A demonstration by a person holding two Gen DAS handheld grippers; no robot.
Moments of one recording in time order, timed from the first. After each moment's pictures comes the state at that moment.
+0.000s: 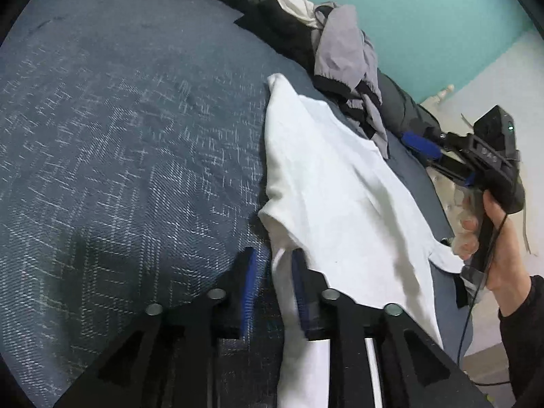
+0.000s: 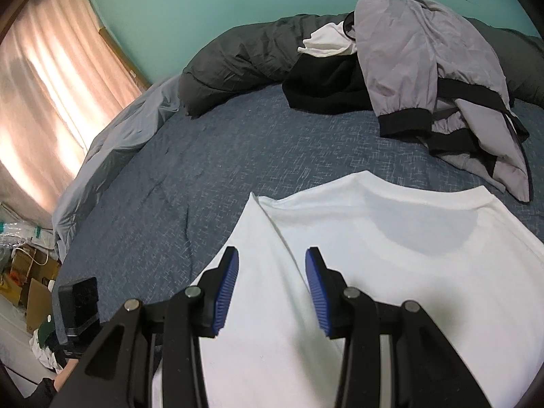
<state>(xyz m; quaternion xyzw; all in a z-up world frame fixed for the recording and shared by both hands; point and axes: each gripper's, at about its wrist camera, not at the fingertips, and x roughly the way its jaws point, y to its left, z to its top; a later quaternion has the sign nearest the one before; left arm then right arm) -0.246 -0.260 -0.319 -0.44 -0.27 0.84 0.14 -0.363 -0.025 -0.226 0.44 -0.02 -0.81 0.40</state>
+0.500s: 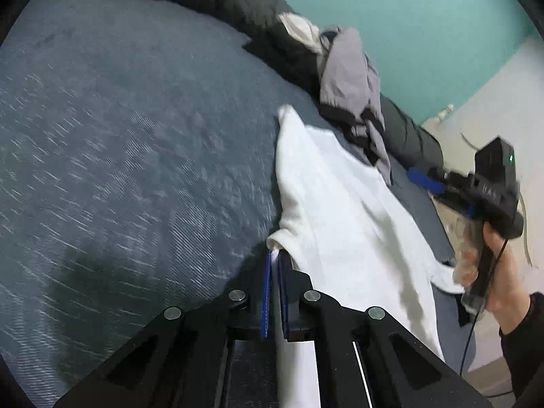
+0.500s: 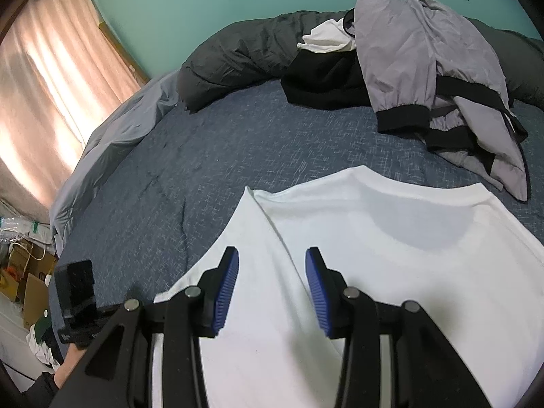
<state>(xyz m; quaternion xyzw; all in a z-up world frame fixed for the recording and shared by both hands) -0.248 -0.278 -0.310 -0.39 -0.29 0.87 0.11 -0.363 -0.023 -0.230 0.44 -0.02 -0.81 0.39</state>
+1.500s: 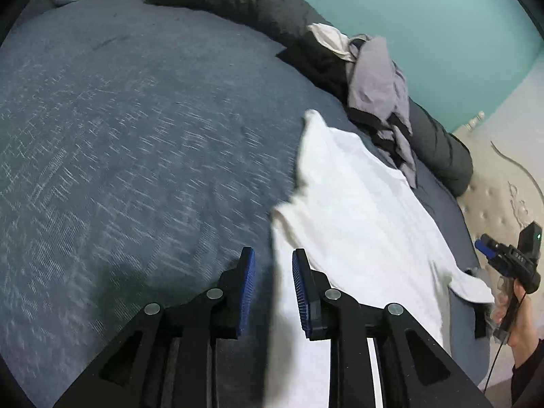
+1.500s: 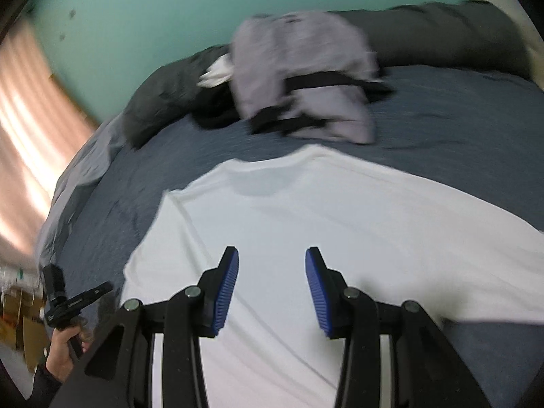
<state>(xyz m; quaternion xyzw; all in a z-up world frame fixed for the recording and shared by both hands) -0.205 -0.265 -0.288 -0.41 -0.28 0.87 0.04 -0.322 0.224 -0.201 0.45 -0.08 -0.86 0.25</state>
